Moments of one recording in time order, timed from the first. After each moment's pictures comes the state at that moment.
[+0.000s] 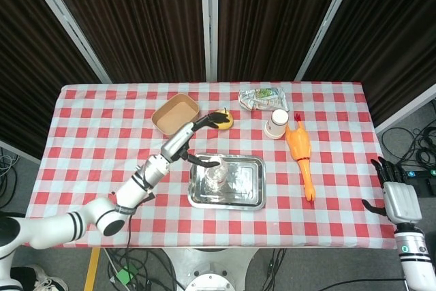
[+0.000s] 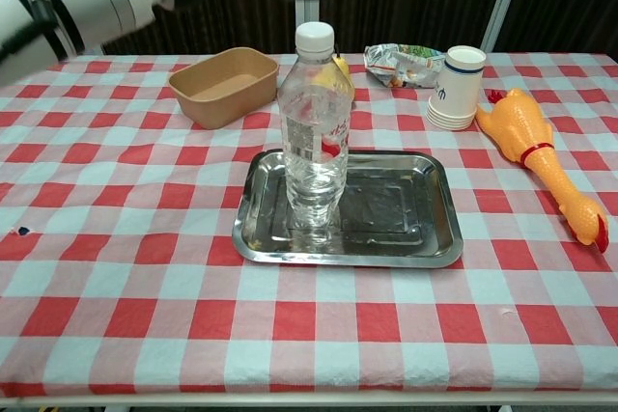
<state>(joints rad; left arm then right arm) -0.89 -1.54 -0.30 -1.46 1.44 1.02 -0.85 0.15 -1.30 0.08 -1.27 -1.39 1.28 0.12</state>
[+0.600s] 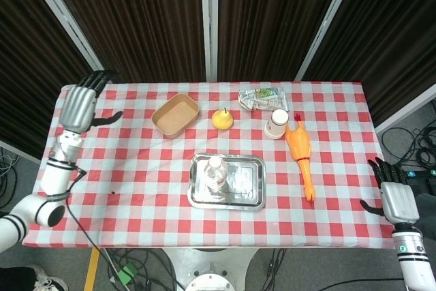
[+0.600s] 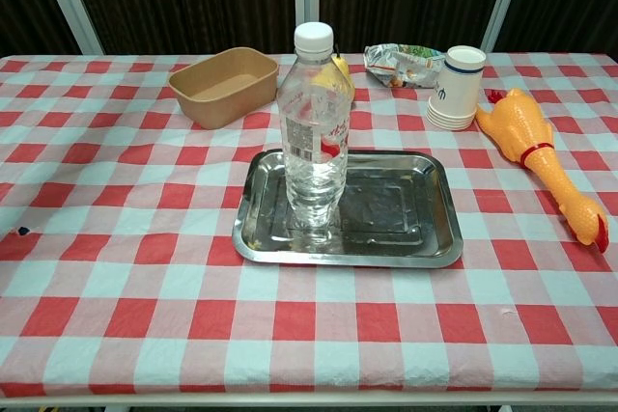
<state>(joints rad) -0.66 -1.36 -0.23 -1.17 1.34 1.24 -0.22 0.16 -1.31 0.08 -1.26 -1.38 1.27 0.11</state>
